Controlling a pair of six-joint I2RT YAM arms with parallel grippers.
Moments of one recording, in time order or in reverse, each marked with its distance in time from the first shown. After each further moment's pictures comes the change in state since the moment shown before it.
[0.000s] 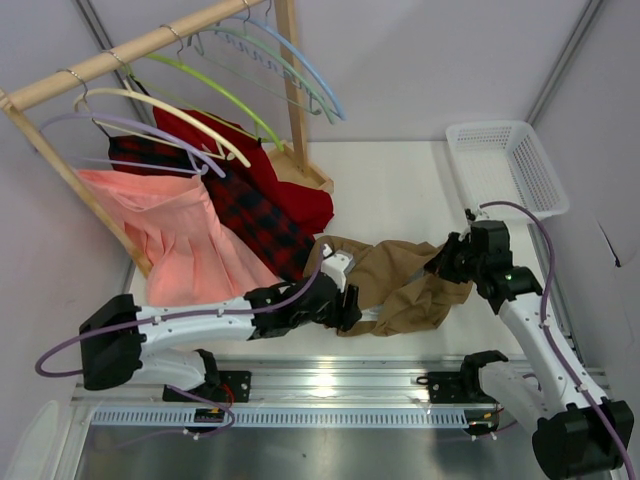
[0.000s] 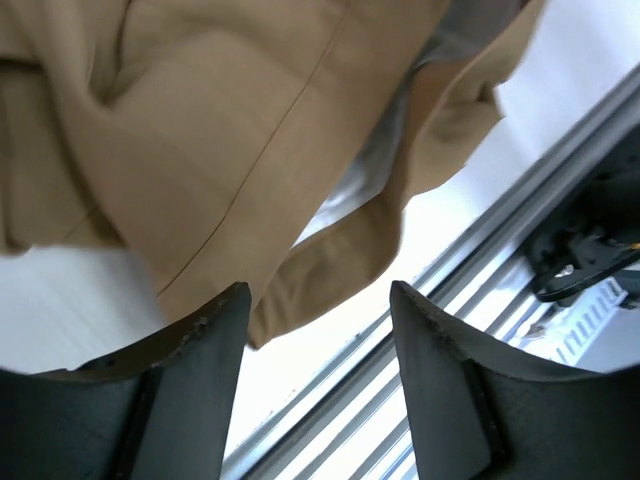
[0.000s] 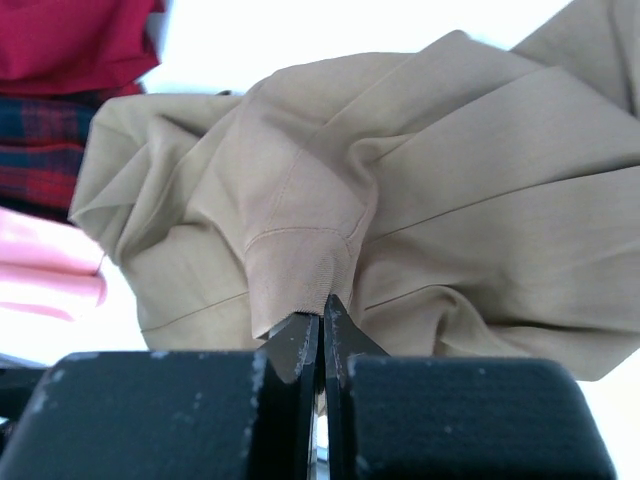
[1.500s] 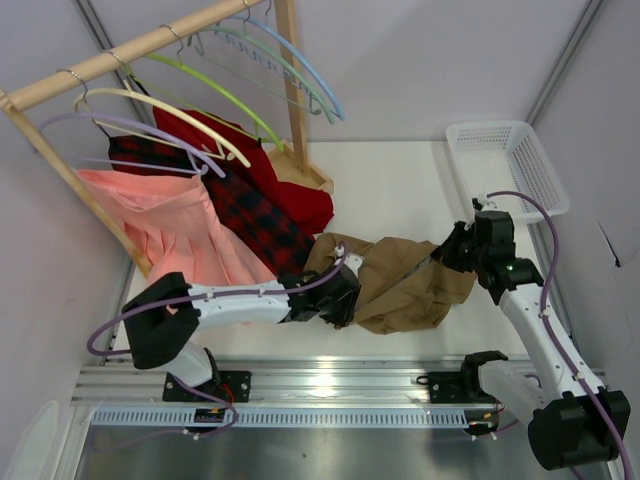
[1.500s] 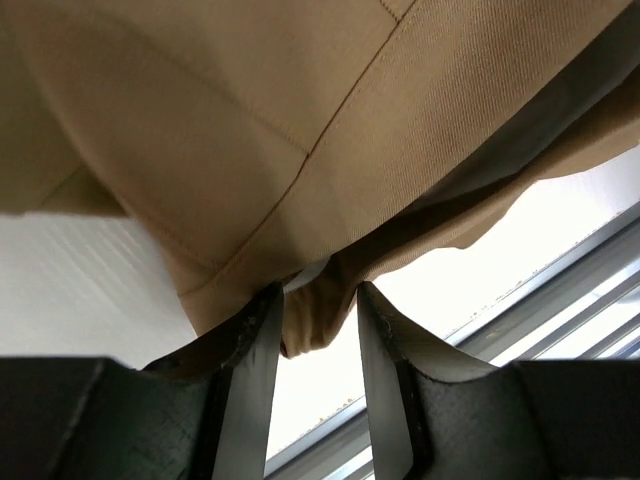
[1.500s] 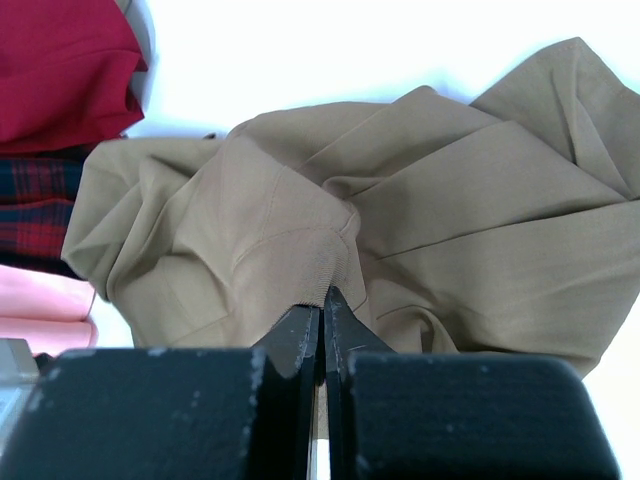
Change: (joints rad) left arm 0.061 0.286 0.150 -0.197 0.057 -0.015; right arm -0.041 0.072 0.051 0.050 0.071 -0.014
